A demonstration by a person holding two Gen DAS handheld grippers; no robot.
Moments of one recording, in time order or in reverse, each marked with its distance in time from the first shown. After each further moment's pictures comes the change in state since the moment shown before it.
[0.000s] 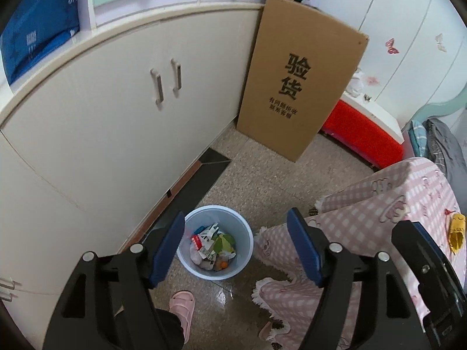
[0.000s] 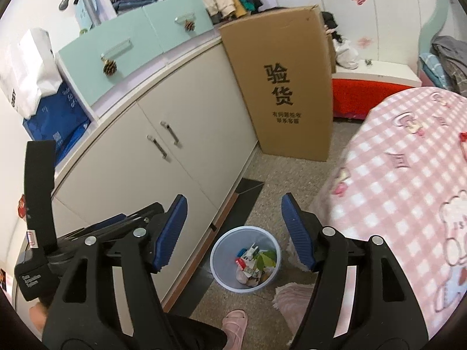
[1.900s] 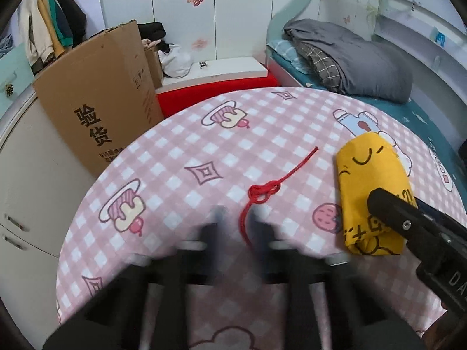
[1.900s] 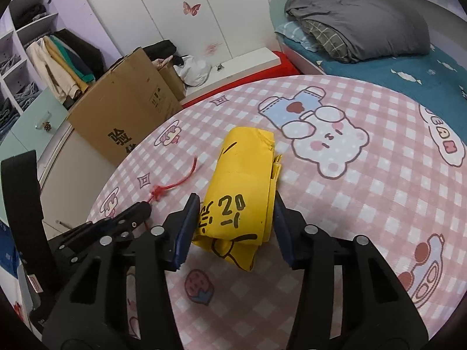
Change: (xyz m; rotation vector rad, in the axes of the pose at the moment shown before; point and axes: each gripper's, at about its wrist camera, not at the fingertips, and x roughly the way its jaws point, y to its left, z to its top) left arm 0.032 -0.424 -0.063 0.693 -0.011 -0.294; right arm -0.109 -0.331 0.021 0.419 -0.085 -0.354
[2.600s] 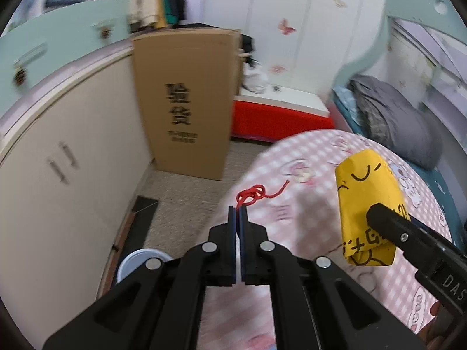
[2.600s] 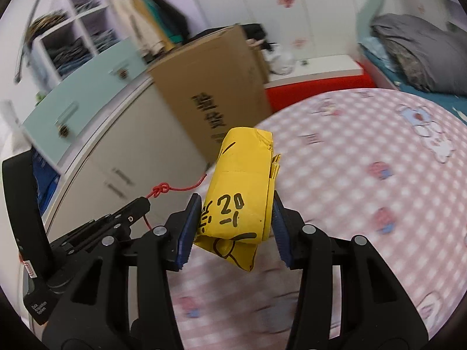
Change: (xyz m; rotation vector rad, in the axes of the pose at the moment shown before) left arm -0.135 0.169 -0.093 -0.340 -0.124 0.129; right arm -0.048 0.185 -0.073 -0.263 0.056 0.250
